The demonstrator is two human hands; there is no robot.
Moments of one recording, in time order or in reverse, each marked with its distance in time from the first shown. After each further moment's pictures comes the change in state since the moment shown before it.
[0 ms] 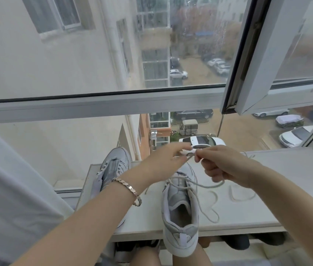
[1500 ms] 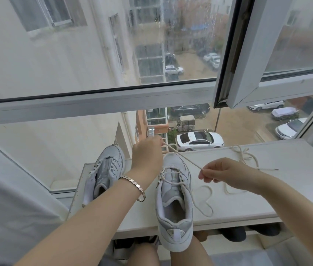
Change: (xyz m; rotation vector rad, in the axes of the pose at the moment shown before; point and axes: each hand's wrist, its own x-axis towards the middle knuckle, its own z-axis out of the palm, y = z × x) left_hand 0.021 -0.030 0.019 0.445 0.487 -0.125; right_hand -0.005 0.047 -0.030 -0.479 0.003 -0.072
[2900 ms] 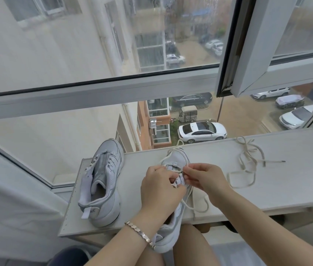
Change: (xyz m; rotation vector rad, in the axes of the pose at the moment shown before) left_hand -0.076 0.011 0.037 -0.180 -0.139 -0.180; right_hand 0.034 0.014 0.074 0.923 0.371 0.161
